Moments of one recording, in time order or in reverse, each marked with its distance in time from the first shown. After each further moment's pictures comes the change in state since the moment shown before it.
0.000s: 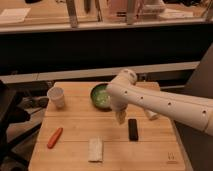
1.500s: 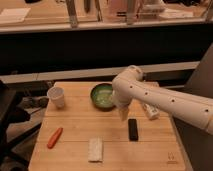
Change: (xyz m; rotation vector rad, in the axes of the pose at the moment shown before) arm 0.026 -0.006 -0.001 0.010 -0.026 0.040
